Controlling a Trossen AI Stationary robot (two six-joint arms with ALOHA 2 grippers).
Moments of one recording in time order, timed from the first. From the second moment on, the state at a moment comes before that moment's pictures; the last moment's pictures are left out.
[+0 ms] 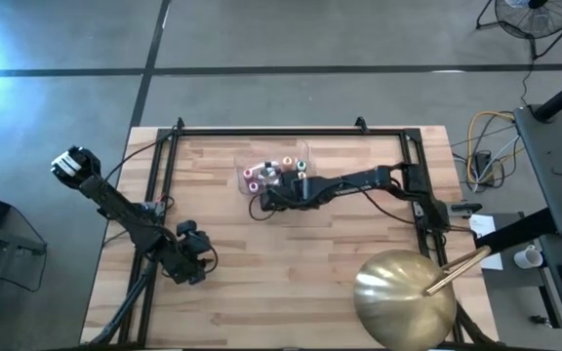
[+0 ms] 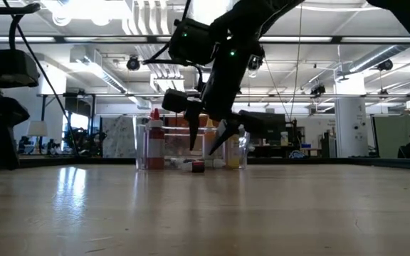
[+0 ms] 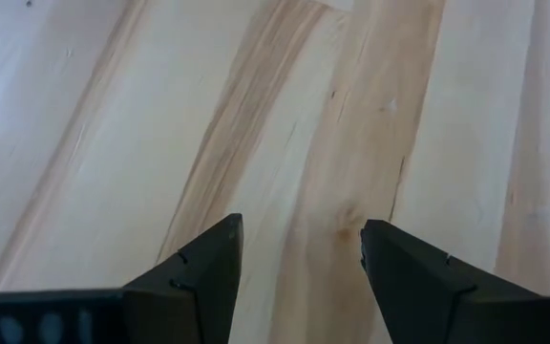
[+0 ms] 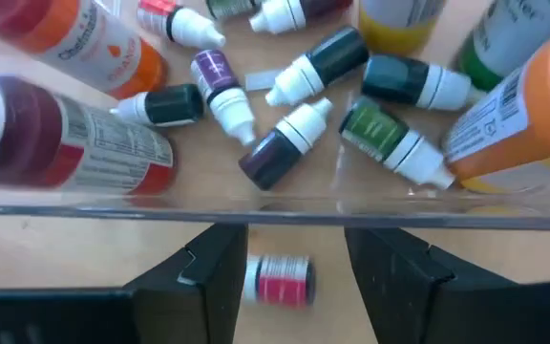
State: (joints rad) left arm -0.75 1.15 0.42 -0.41 -0.44 -1.00; right arm -0.04 2.13 1.56 -0.59 0.41 1.30
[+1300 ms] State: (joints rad) left arm -0.61 1.09 0.40 -0.40 -0.40 -1.24; right arm 0.16 2.12 1.50 -0.67 0.43 0.29
